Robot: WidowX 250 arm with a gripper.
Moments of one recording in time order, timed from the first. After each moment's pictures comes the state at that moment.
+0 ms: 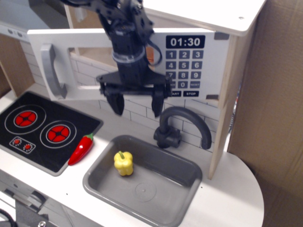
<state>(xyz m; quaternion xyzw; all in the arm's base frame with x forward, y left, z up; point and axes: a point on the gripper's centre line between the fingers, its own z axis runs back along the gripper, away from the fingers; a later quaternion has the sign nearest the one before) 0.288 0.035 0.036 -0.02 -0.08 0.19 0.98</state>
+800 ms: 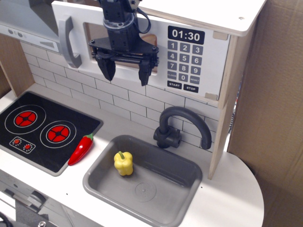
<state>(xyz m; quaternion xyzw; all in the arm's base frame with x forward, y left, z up) 0.324 0.074 0.048 0.01 -0.11 0.14 0.98</state>
